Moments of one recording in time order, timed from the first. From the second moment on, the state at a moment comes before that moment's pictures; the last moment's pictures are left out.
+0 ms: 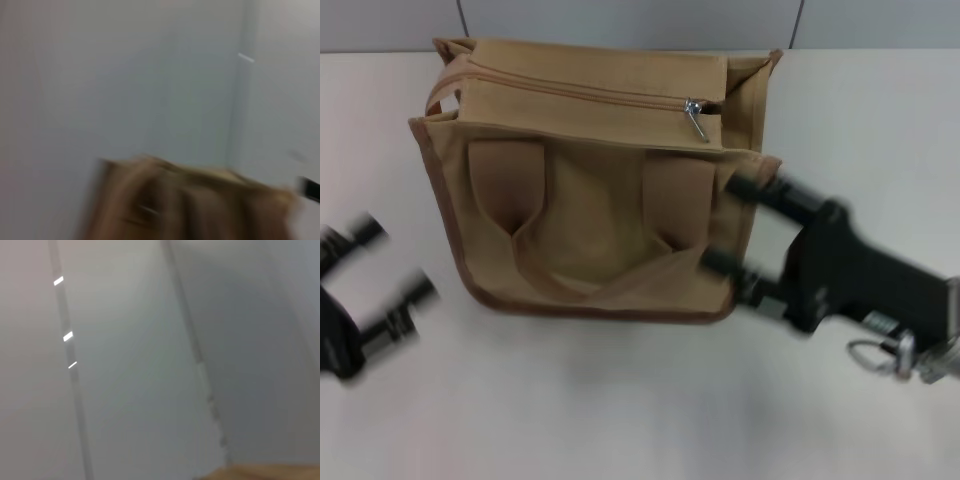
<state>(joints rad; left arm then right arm) -0.15 -2.03 0.49 0.39 1.69 1.87 -0.77 0.43 2.09 -1.32 -0.18 -1.04 -1.78 0.72</state>
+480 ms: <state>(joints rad) -0.27 -2.05 0.61 0.45 1.99 1.88 -0.77 0.49 2.09 -1.44 -0.17 -1.22 -1.65 0.64</state>
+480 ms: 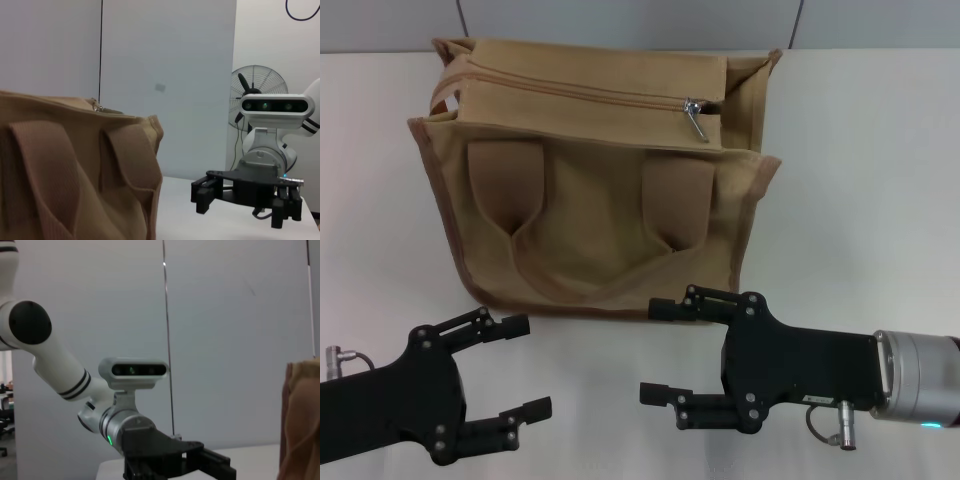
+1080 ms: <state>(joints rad) -0.26 -2.06 0.61 0.44 1.99 1.86 -0.76 0.46 2.09 -1.43 -0.16 -1.21 -1.65 0.63</state>
